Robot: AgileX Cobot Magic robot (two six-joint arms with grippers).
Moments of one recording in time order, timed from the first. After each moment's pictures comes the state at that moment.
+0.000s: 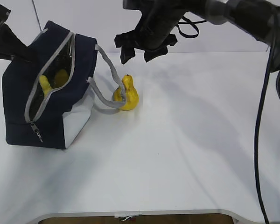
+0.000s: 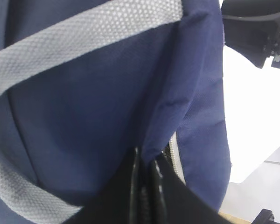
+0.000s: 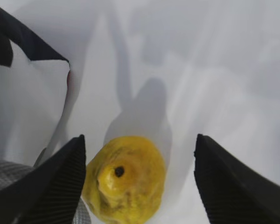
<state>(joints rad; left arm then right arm) 0.11 1.85 -1.53 -0.87 1.21 0.46 0.40 2.40 -2.37 0.16 1.03 0.03</state>
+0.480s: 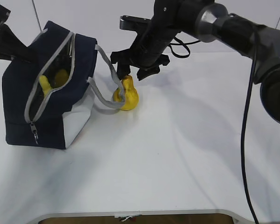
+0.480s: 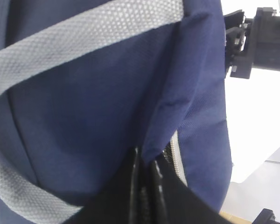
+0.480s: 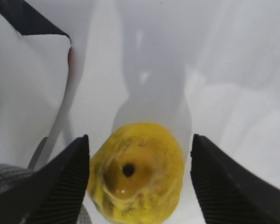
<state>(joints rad) 0.11 1.85 -1.53 -0.86 1.21 0.46 0.40 2.48 -2.37 0.26 1.03 0.03</state>
